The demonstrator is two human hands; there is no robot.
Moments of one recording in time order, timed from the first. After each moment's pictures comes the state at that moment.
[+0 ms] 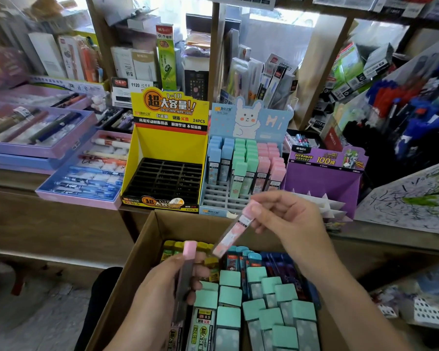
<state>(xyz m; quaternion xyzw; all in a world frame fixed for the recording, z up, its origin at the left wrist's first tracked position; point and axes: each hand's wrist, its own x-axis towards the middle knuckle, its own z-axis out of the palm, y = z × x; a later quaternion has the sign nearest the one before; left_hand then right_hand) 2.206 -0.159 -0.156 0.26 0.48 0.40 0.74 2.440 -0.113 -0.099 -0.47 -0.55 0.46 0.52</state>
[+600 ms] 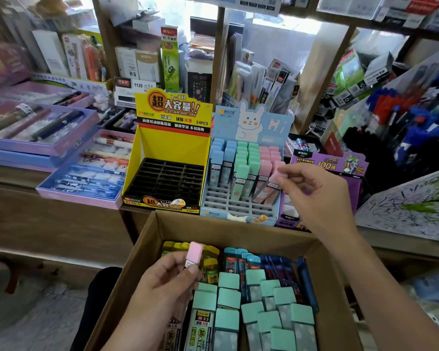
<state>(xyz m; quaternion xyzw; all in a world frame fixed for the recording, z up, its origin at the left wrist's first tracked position) 2.196 -0.165 -0.165 0.36 0.48 0.45 0.66 2.471 -0.076 -0.073 -0.54 -0.67 0.11 0.49</state>
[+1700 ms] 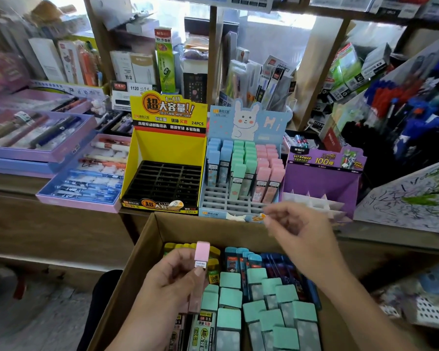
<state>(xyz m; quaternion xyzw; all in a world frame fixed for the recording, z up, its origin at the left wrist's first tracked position) 2.203 -0.163 -0.169 0.43 0.49 0.43 0.63 2.457 -0.125 -0.108 -0.58 -0.65 0.26 0.43</state>
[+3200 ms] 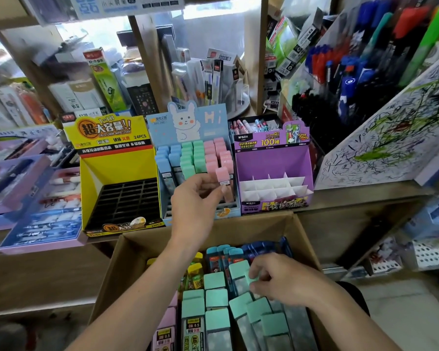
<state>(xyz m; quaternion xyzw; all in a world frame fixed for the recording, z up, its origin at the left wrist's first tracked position) 2.332 -0.052 -0.110 0.63 0.50 0.47 0.37 2.495 -0.163 -0.175 -0.67 -0.59 0.45 0.06</state>
